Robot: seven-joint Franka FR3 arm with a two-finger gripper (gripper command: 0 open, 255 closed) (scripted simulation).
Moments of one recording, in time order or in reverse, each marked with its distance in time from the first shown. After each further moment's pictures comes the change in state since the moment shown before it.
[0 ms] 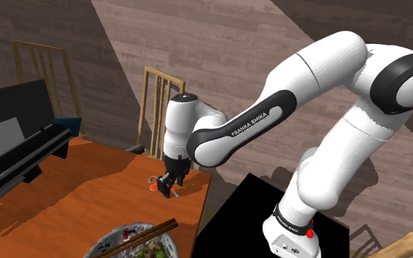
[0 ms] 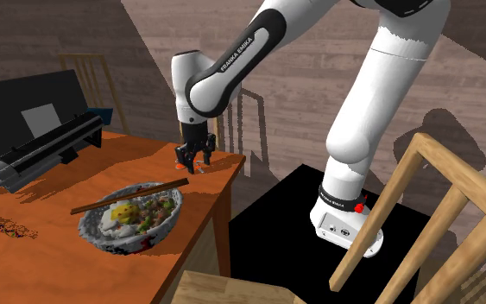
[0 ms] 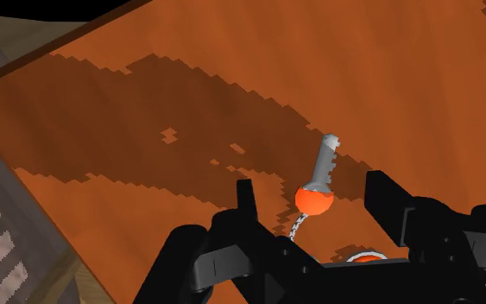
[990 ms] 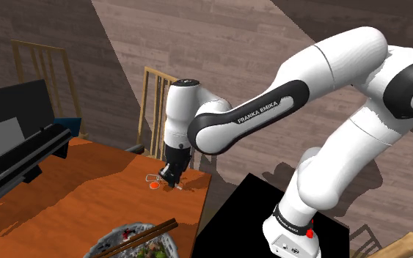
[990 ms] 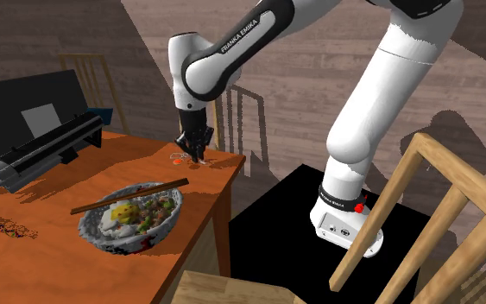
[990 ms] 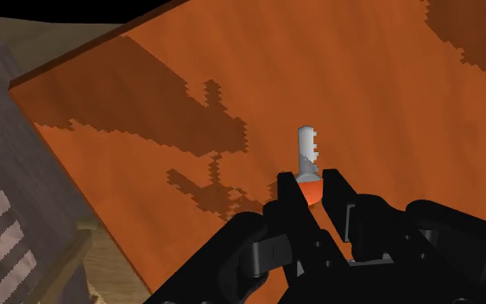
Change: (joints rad) arm 0.013 -0.075 -0.017 0.045 0.034 -0.117 -0.027
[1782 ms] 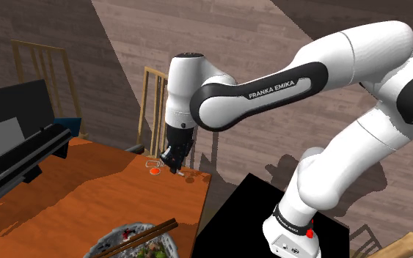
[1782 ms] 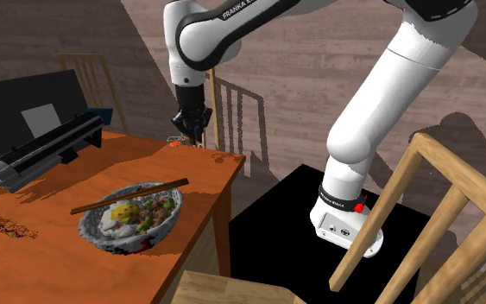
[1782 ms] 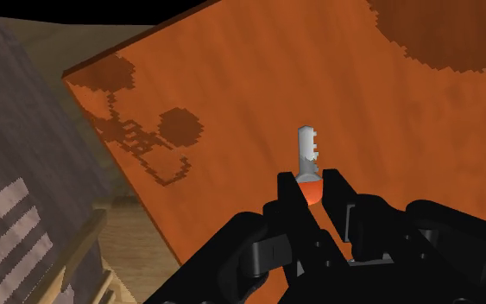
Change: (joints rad) arm 0.005 -0.085 -0.030 0.097 0.018 -0.178 -0.020
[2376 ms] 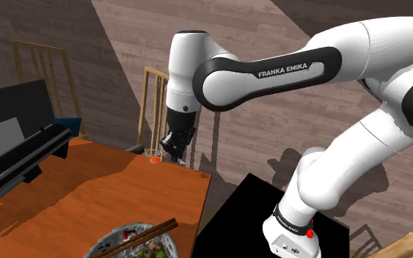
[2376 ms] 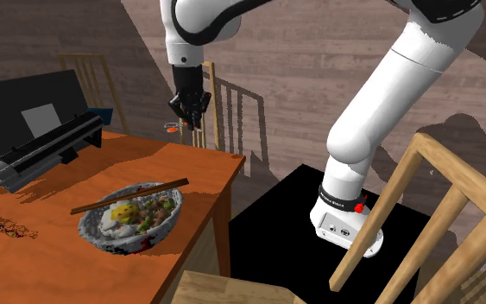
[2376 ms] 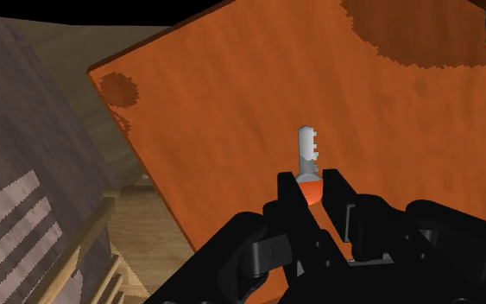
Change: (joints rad) arm 0.000 -0.038 -0.019 0.091 0.001 -0.127 -0.004
